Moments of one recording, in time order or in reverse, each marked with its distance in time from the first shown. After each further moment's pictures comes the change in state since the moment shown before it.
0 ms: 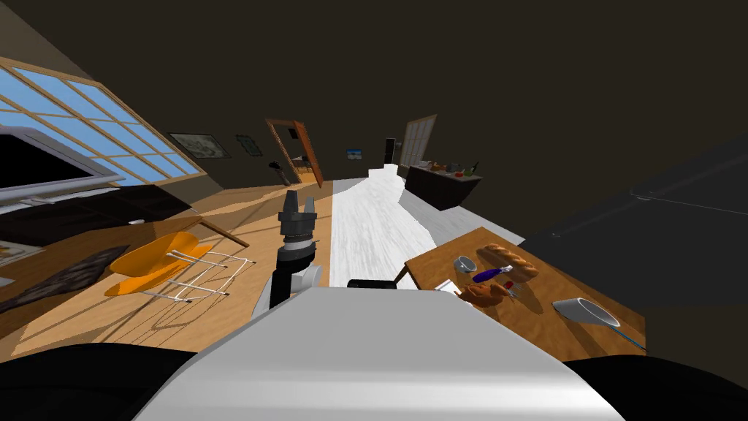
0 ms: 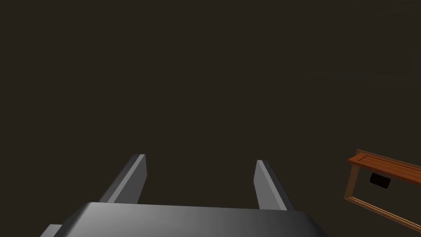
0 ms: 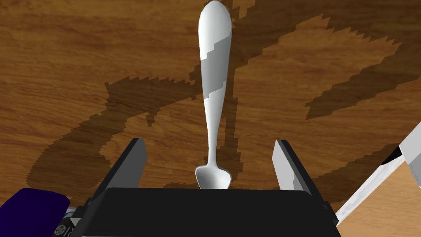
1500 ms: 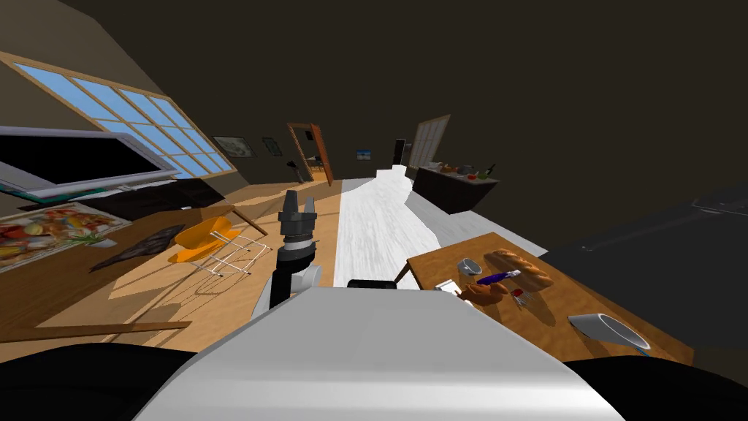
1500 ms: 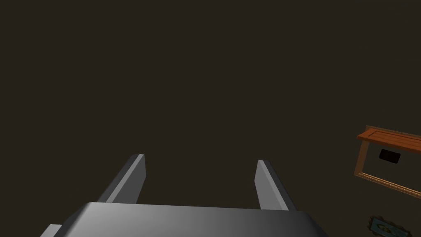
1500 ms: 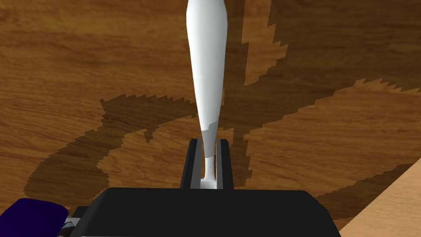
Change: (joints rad) left arm 0.000 0.000 0.000 0.000 0.000 0.000 0.000; right arm -0.032 0.046 0.022 0.051 -0.020 0.034 -0.042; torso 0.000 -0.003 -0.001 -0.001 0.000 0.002
